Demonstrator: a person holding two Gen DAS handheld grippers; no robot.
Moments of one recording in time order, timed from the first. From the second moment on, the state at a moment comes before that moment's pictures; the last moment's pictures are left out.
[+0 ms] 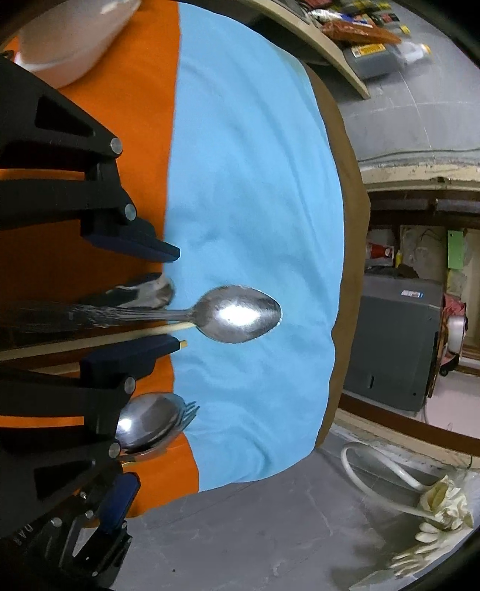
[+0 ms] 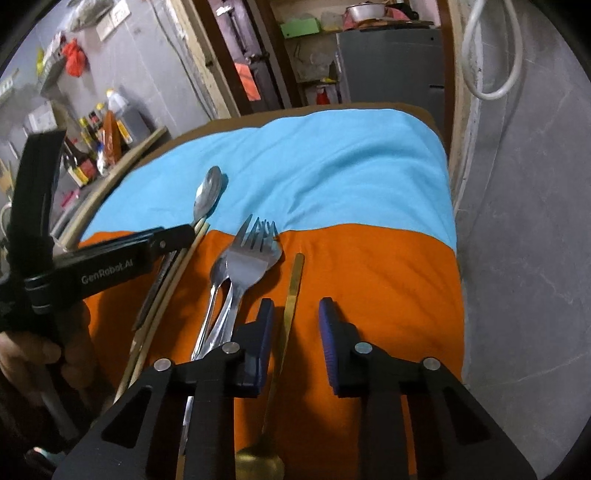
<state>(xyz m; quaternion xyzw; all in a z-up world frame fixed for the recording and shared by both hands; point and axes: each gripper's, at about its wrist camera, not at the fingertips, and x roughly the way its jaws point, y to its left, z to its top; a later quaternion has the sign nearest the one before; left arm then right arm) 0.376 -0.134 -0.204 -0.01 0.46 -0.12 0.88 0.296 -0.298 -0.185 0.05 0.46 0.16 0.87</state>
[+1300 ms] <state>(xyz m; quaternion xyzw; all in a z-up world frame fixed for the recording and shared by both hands) 0.401 -0.117 -0.196 -0.07 0.51 -0.12 0.85 0.307 -0.301 -0.181 0.08 0.48 0.18 0.86</state>
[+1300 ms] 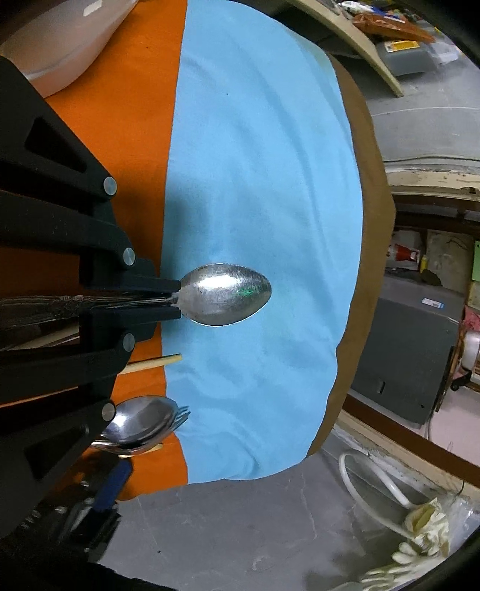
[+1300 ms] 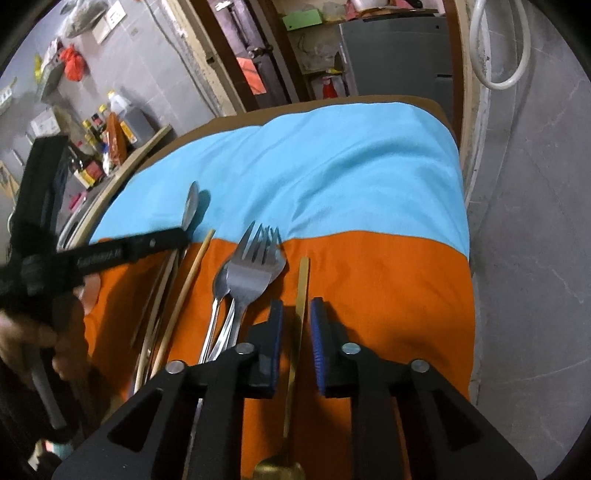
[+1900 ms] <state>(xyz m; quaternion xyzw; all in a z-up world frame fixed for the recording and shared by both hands) 0.403 -0.120 -0.196 -0.04 0.53 -0.13 0.84 0.298 -0.283 -0.181 0.00 0.50 0.14 0.86</state>
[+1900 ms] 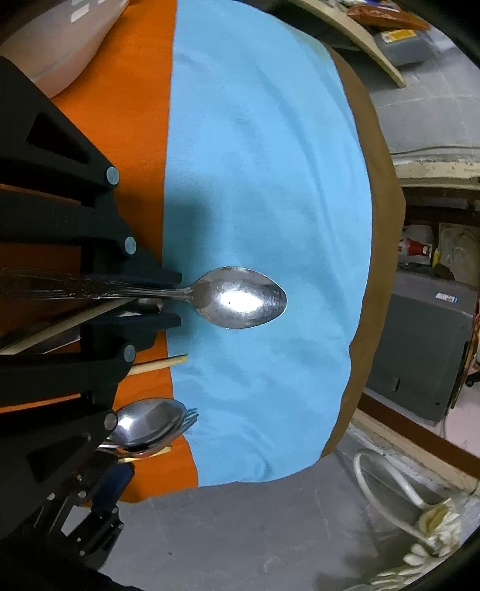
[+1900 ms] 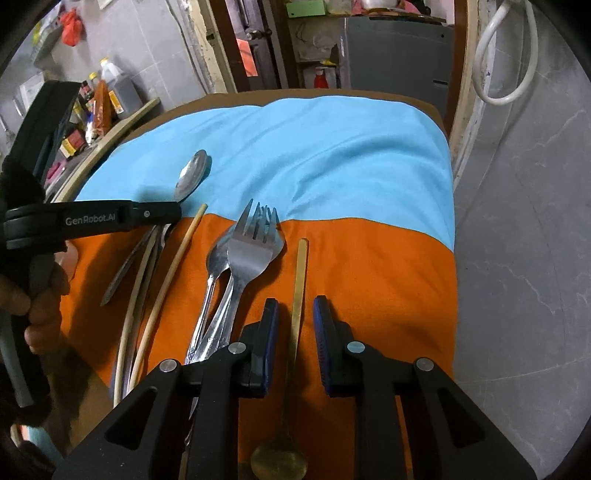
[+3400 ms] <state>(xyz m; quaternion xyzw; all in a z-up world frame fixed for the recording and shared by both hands) 0.246 -0.038 -0.054 -0.15 0.23 -0.13 0.95 0.234 -0.252 -0.065 0.16 0.21 0.25 0.93</state>
